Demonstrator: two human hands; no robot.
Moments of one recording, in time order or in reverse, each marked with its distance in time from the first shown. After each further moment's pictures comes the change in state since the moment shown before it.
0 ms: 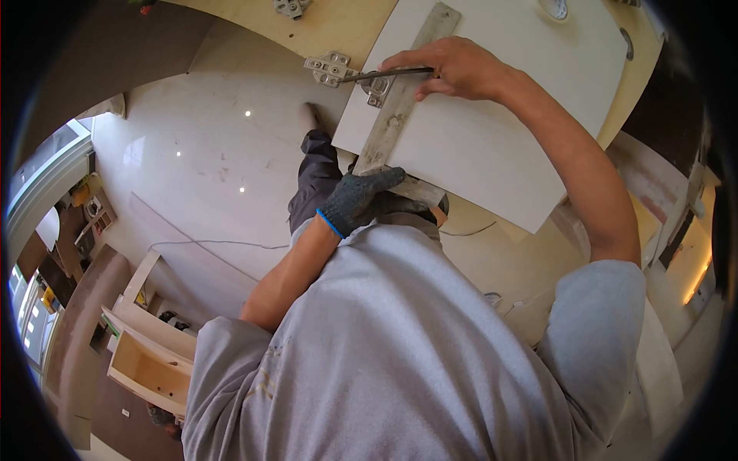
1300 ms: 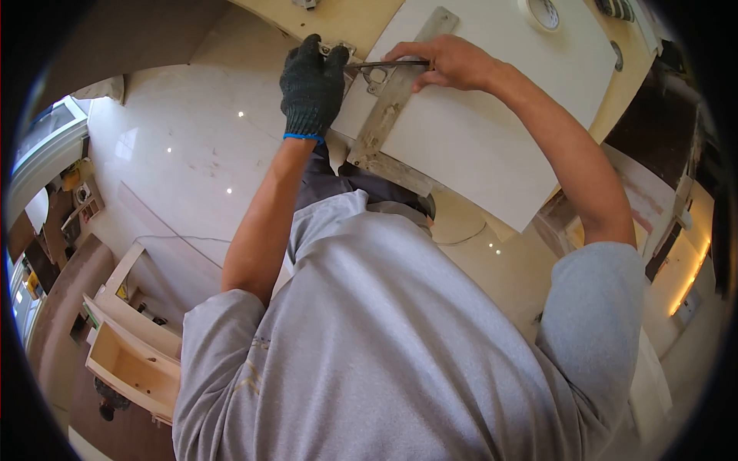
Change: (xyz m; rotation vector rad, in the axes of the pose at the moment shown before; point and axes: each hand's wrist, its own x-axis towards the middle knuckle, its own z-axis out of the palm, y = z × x) left_hand 0.037 0.121 0.017 1.475 0.894 1.247; right_hand 0.002 -0.002 -0.001 -0.039 0.003 -0.025
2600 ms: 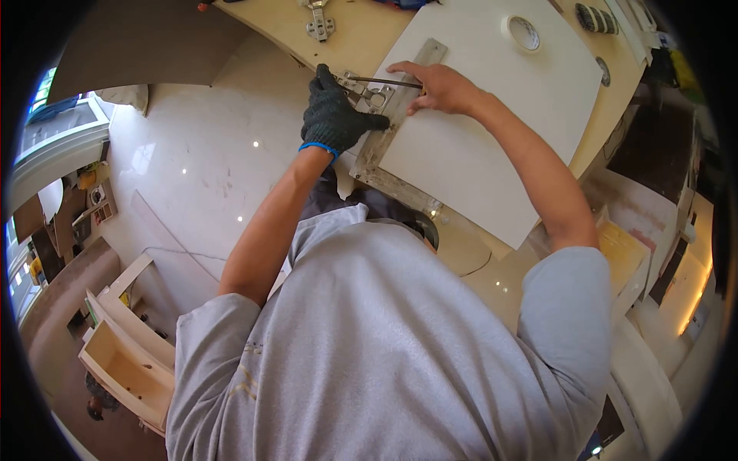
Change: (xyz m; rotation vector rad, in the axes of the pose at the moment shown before) left_hand -0.011 0.052 -0.025 0.141 -0.385 -0.189; right_hand -0.006 0.005 0.011 0.165 0.143 0.032
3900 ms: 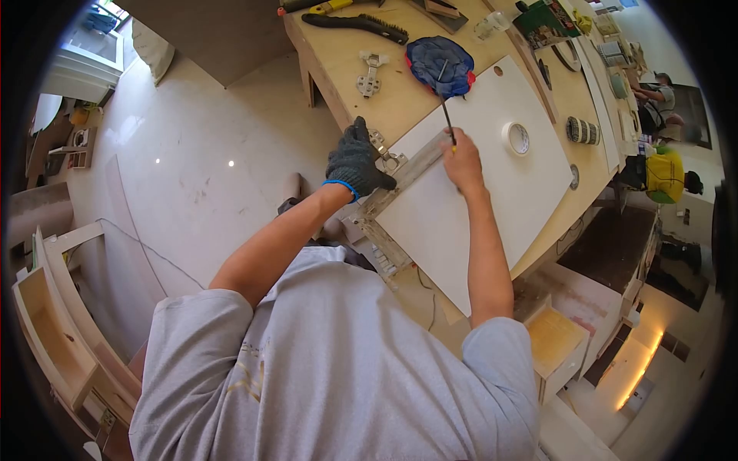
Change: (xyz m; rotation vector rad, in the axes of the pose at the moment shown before) left_hand -0.006 -0.001 -0.008 -0.012 -0.014 -0.037; right_hand -0.002 -0.003 -0.007 -0.169 0.588 0.206
